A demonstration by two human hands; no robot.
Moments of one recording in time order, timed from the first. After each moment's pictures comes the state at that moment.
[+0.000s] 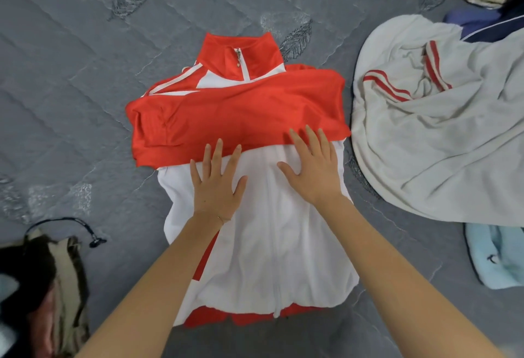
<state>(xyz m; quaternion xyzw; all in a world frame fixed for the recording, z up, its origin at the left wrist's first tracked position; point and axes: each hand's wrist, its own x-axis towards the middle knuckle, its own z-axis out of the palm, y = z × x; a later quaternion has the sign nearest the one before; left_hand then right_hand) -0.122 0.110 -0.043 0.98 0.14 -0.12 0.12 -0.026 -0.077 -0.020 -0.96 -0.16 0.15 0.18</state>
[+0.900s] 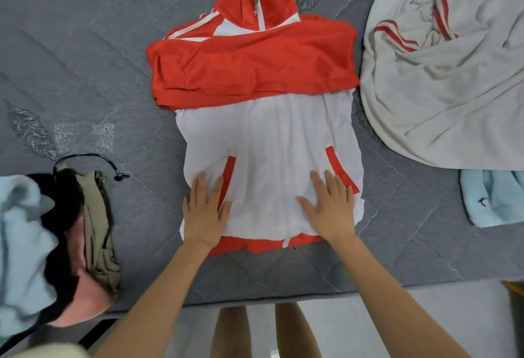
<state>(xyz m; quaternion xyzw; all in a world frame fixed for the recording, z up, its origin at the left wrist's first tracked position) -0.315 0.104 -0.051 0.93 0.22 -0.22 0.21 -0.214 -0.146 -0.038 -0.96 -0.08 0.25 0.09</state>
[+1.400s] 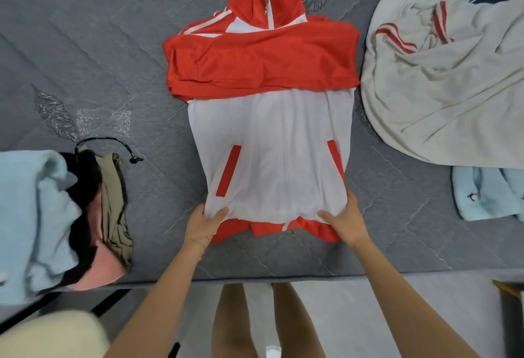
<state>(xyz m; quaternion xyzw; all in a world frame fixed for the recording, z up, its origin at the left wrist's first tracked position) -0.361 0.095 -0.029 0.63 0.51 -0.17 0.56 -0.239 -0.194 -0.019 -0.85 0.17 0.33 0.37</state>
